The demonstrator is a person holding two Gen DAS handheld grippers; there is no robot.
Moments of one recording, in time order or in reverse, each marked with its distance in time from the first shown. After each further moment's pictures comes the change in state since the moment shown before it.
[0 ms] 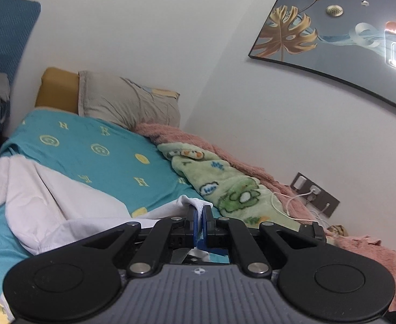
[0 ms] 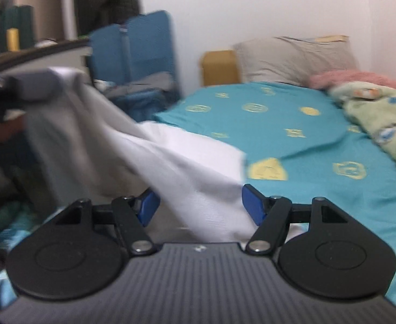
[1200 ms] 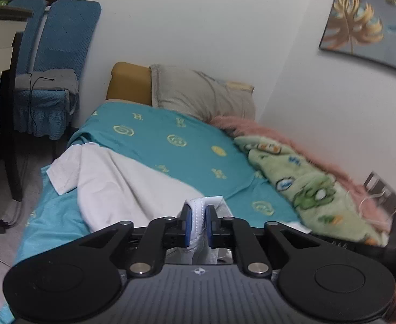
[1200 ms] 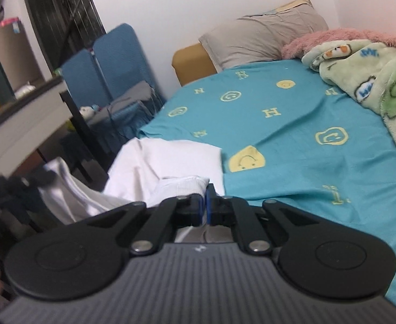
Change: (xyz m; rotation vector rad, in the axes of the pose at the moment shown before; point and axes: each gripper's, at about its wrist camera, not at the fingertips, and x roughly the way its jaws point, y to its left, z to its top) left arm 0.002 0.031 0.002 -0.032 0.062 0.357; right arm -0.023 -0.042 0.019 0.235 0.022 0.096
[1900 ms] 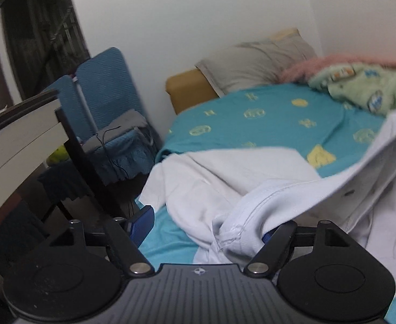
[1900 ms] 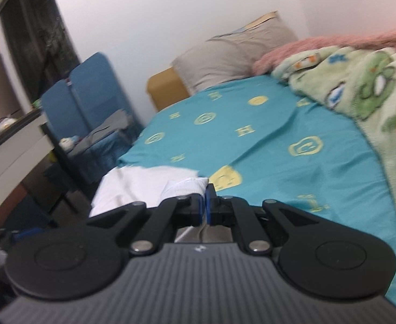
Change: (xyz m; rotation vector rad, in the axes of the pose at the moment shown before) left arm 0.041 -0.050 -0.043 0.409 0.016 0.519; right arm -0.011 -0.015 0.000 0.083 -0.117 -0.148
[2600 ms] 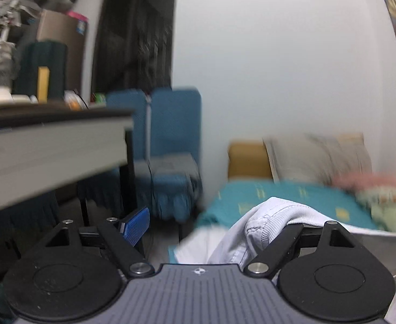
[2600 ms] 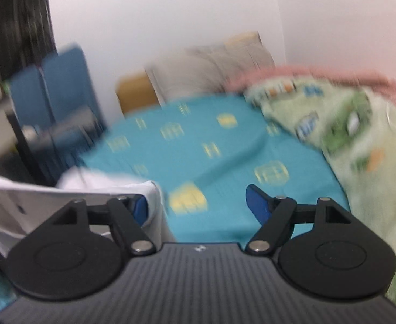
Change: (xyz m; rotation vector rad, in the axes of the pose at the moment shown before) left arm -0.064 0.095 0.062 -0.404 -0.265 0.169; right arm -0.009 0.042 0.047 -0.106 -0.090 -0.128
